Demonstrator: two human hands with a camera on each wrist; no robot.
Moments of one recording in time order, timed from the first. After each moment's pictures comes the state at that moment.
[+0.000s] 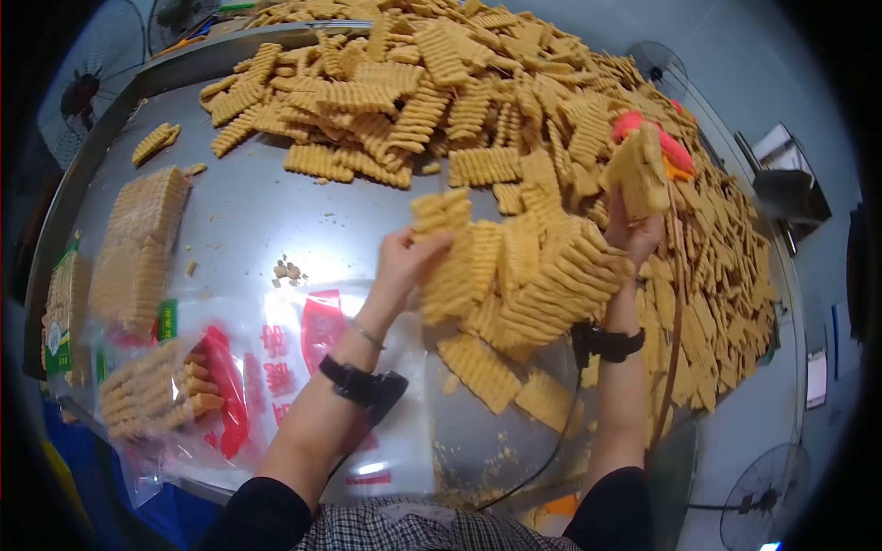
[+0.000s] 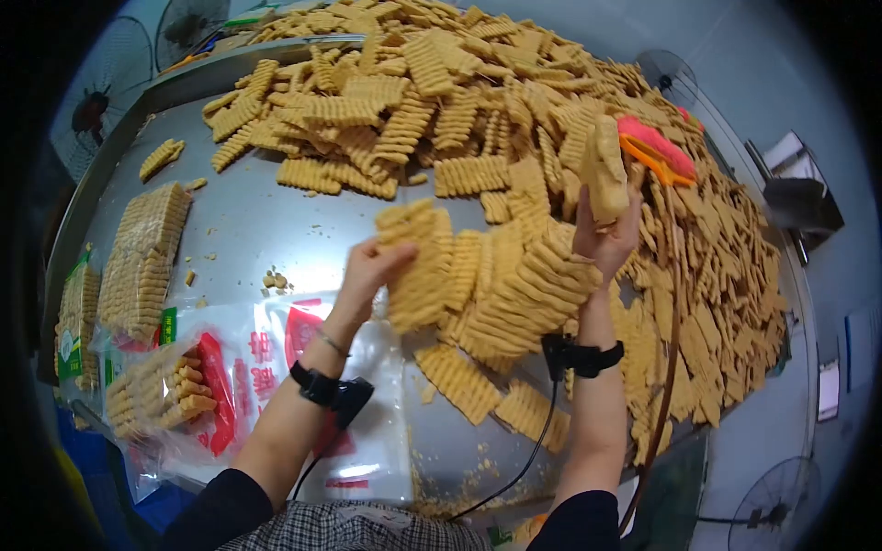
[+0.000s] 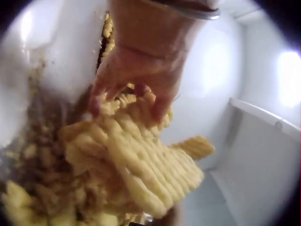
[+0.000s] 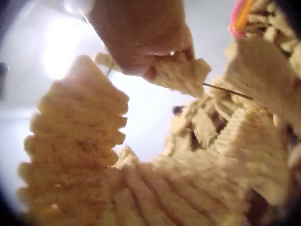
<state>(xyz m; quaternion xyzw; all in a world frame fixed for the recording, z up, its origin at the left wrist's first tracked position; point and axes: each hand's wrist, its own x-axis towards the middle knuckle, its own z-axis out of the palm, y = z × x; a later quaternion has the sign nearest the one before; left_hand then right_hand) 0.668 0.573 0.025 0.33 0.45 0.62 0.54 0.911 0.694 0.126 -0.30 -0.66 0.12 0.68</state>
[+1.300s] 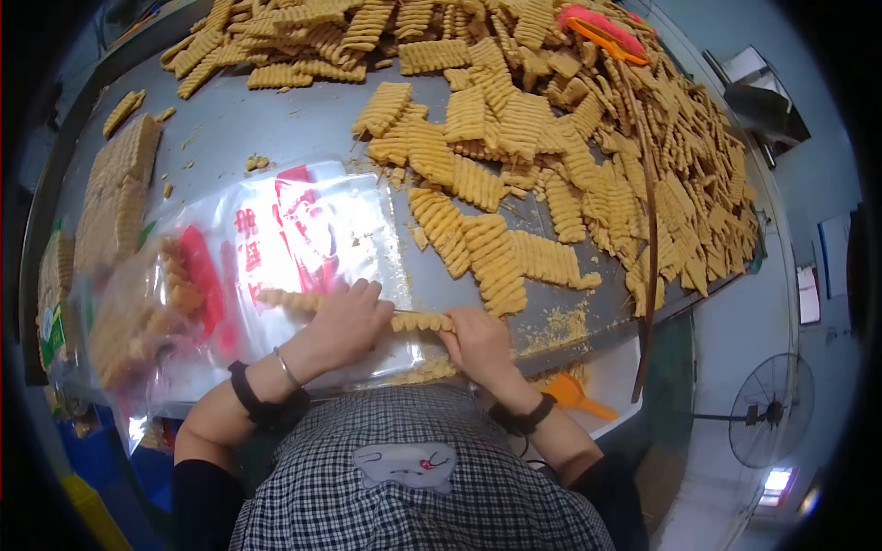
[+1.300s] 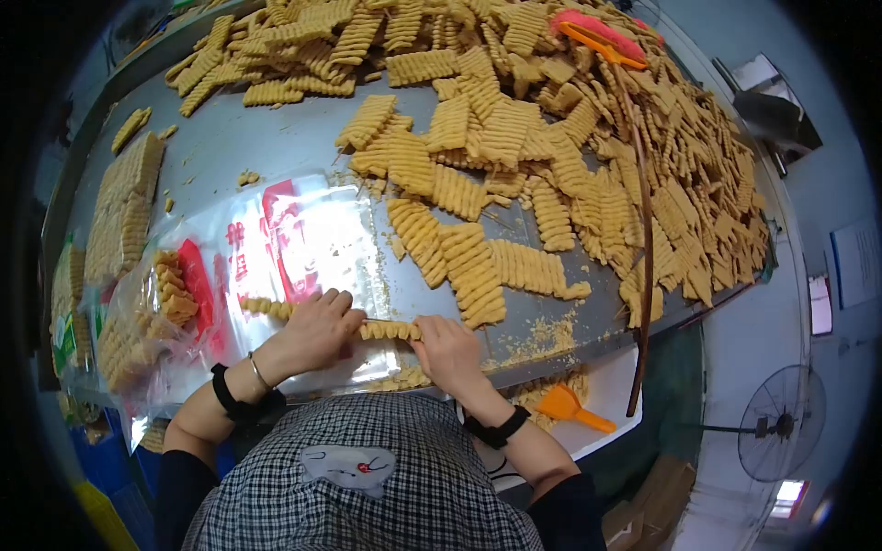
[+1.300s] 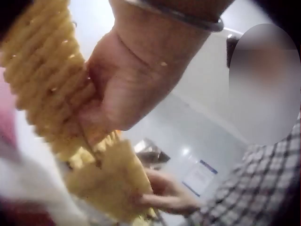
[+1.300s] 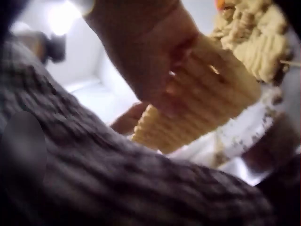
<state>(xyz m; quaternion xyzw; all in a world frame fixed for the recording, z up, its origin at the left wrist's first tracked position) 0.700 0.321 0.001 0.88 0.47 0.08 0.10 0.945 0.330 -0.018 -0.45 -0.86 0.13 0.19</state>
